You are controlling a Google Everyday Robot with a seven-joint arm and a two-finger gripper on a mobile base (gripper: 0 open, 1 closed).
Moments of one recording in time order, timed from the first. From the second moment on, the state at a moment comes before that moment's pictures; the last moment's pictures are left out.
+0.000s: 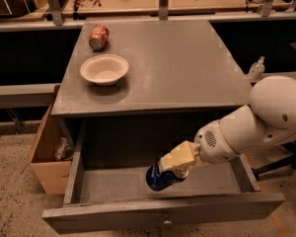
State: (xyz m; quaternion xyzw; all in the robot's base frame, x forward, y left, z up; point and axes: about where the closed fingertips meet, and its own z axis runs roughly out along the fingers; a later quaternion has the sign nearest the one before) arm 0.417 -0.075 0.769 -0.15 0.92 0.35 0.08
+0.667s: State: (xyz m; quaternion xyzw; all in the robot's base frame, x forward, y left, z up) arm 0.445 -0.081 0.737 -0.08 0.96 0.24 0.12
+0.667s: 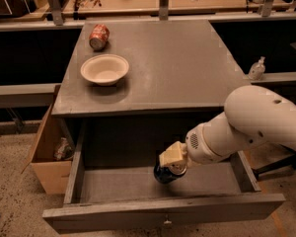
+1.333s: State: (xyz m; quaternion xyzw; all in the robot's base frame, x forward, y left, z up) arm 0.468 -0.084 0.720 -0.04 0.97 0.20 0.14
